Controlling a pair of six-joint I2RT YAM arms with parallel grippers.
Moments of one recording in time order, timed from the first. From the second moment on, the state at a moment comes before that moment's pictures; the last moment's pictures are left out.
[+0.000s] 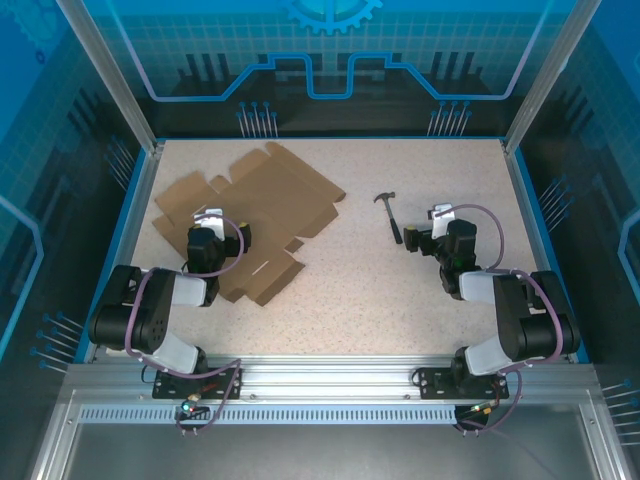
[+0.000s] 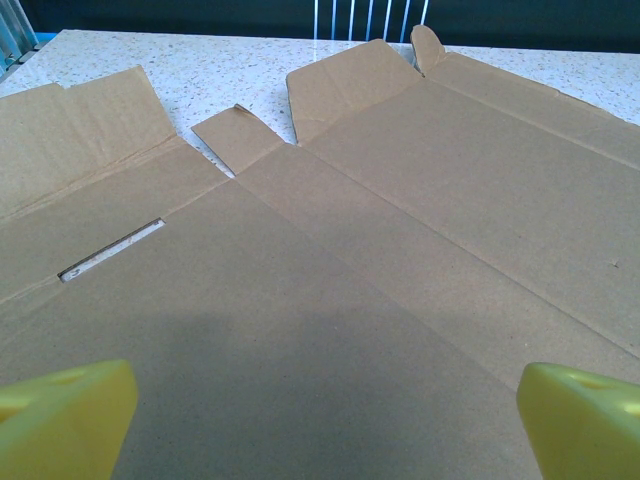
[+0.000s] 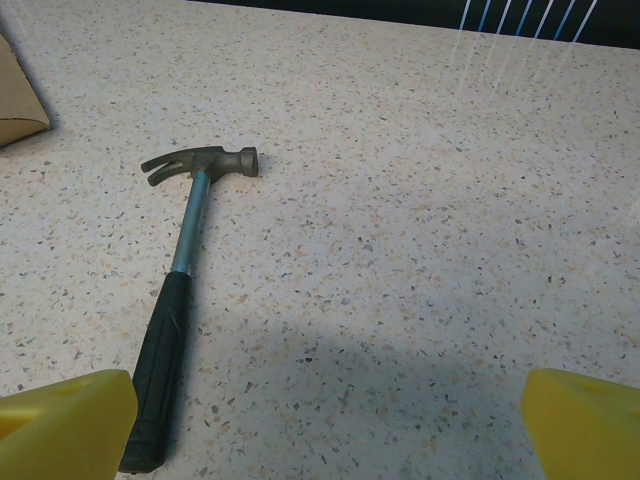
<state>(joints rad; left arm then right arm) -0.04 1.54 0.35 0.82 -0.10 -0.09 0.06 1.49 0.42 0.62 -0.04 -0.07</state>
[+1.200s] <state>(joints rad) -0.09 1.15 0.56 0.18 0.10 -0.48 0.30 1.31 0.84 -0.07 0.03 0.26</state>
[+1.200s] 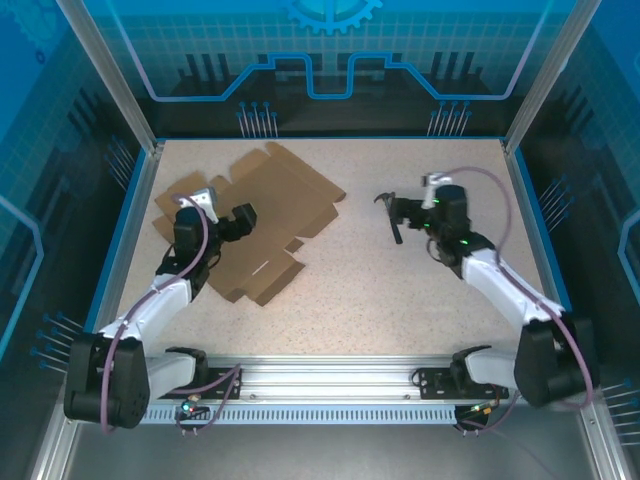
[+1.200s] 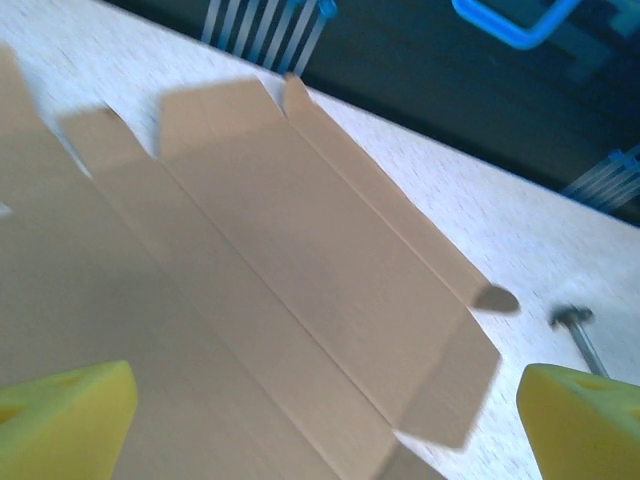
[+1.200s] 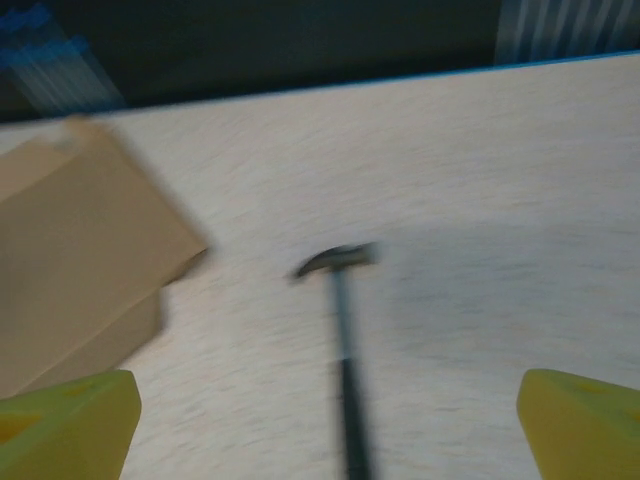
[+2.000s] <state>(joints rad) -0.18 1.18 0.61 0.03 0.10 -0.48 0.51 2.08 1.36 -0.18 -0.16 0.57</state>
